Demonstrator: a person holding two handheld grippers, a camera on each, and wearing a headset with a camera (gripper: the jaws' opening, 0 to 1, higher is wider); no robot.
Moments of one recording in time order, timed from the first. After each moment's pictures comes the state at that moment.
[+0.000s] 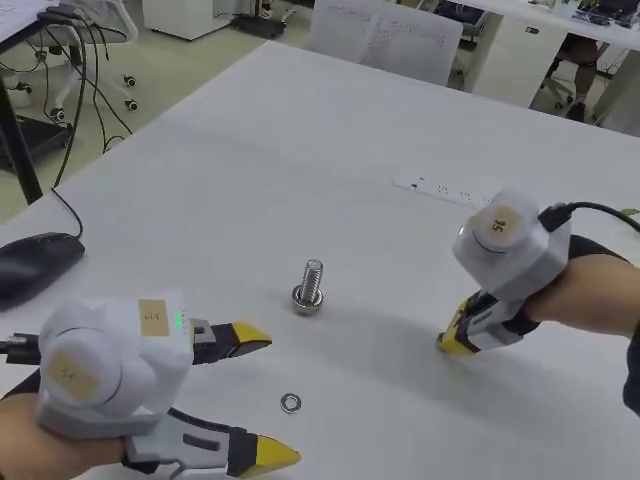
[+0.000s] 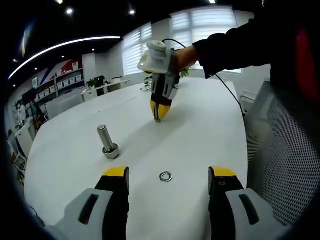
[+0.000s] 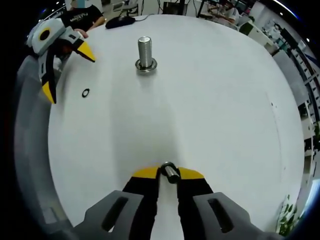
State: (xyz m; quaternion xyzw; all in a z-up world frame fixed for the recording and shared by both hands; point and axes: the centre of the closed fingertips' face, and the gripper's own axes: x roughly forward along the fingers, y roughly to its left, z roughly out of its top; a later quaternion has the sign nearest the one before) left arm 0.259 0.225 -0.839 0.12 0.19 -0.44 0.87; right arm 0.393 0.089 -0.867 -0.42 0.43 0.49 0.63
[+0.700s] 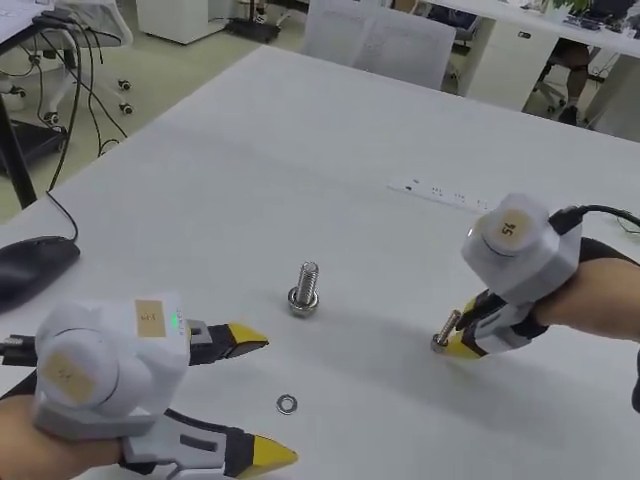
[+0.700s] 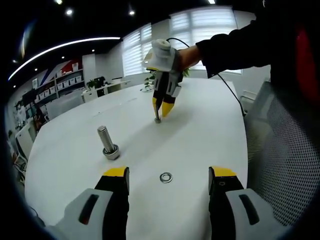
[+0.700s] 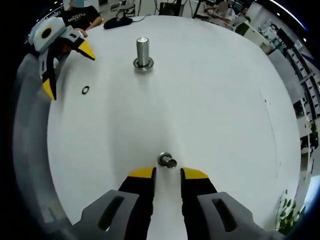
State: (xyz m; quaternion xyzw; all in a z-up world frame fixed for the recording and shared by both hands) left arm 0.260 0.225 -0.836 0.12 0.19 -0.44 0.87; right arm 0.394 0.076 -0.855 -0.42 0.43 0.48 0.64
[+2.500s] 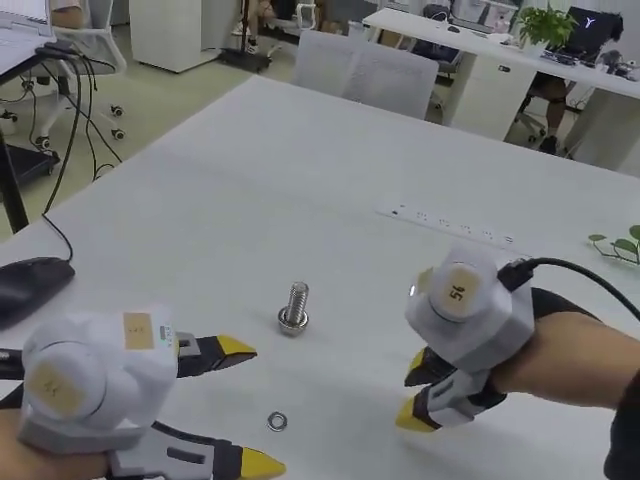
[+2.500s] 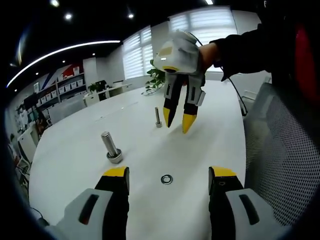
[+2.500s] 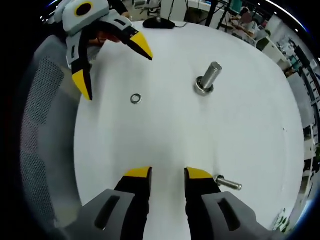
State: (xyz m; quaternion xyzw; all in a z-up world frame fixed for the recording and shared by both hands) left arm 0.253 0.230 -0.823 0.13 0.18 -0.43 0.88; right arm 0.311 0.125 -0.853 -0.45 0.40 0.54 0.59
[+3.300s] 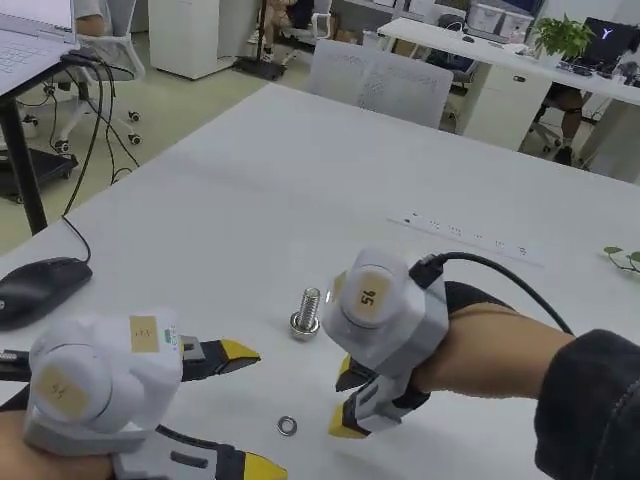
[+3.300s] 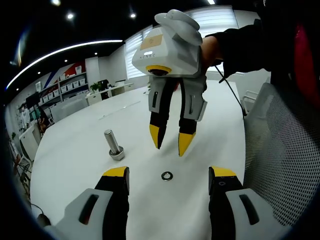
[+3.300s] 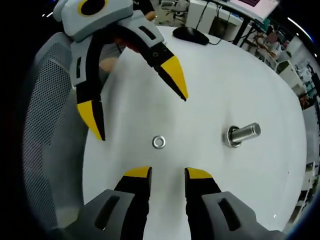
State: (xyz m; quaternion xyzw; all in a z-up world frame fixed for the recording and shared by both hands) left arm 0.247 0.236 -0.823 0.13 0.18 -0.42 0.88; right arm 0.277 0.198 -0.856 -0.47 0.36 0.60 0.53
